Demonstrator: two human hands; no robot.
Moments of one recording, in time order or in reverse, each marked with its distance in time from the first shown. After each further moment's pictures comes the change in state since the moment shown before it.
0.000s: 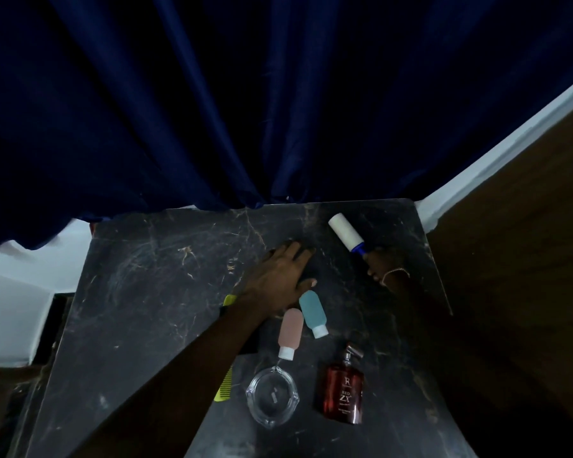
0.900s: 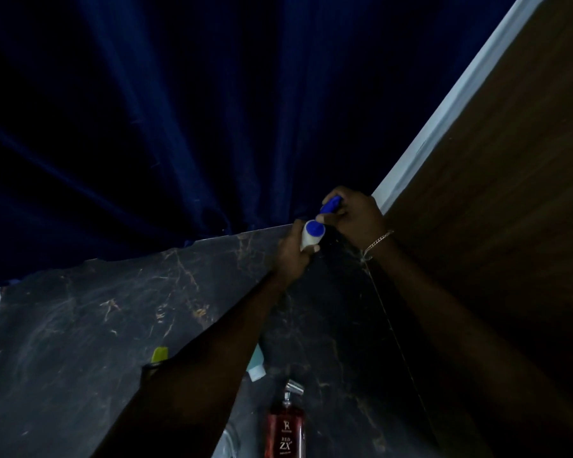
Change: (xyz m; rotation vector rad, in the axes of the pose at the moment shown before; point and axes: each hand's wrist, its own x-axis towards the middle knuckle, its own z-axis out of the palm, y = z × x) left_hand 0.188 0.131 0.008 -0.834 0.191 -0.130; right_hand 0.050 -0.014 -0.160 0.077 0.304 -0.734
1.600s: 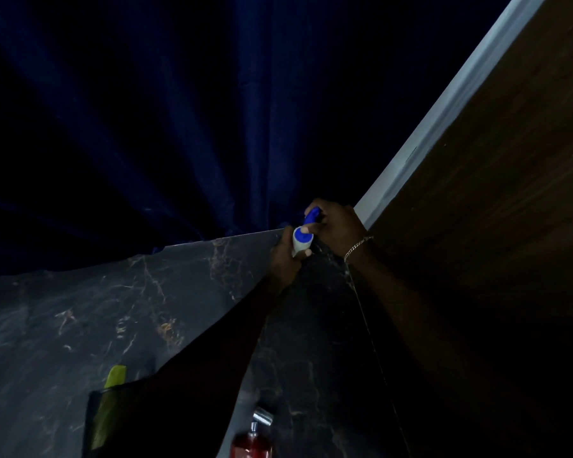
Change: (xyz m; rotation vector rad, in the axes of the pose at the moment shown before) left_hand 0.040 -0.025 0.047 -0.101 0.040 -0.113; right_hand 0.035 0.059 0.022 -0.087 -0.148 -0.035
